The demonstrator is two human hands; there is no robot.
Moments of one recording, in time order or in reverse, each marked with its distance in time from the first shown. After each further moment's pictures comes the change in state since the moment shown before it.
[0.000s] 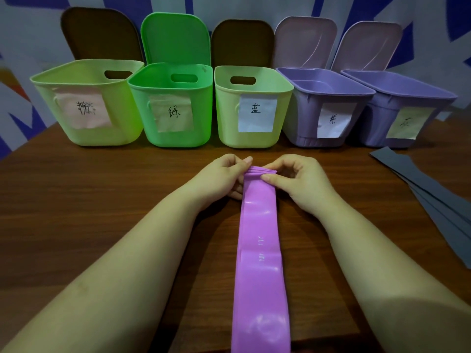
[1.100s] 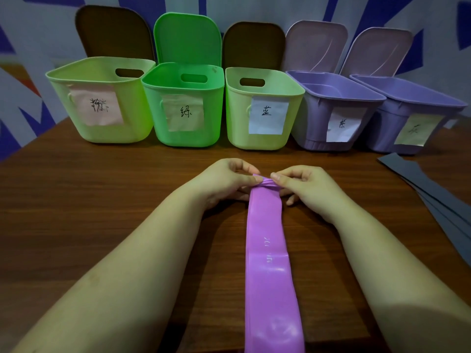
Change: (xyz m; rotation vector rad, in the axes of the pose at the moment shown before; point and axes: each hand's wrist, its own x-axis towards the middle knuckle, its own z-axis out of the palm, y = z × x) left_hand -0.006 0.004 -0.012 -0.098 -0.079 -0.099; right_hand 0.002 0.001 0.004 0.119 -0.082 0.292
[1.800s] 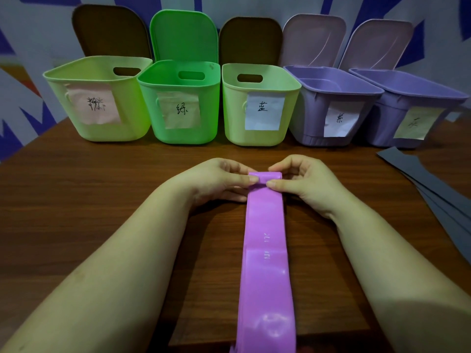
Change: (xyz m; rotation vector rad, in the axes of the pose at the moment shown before) left_hand -0.008 0.003 -0.008 -0.023 -0.182 -0.096; right_hand -0.012 -0.008 -0.003 0.197 -0.063 -0.101
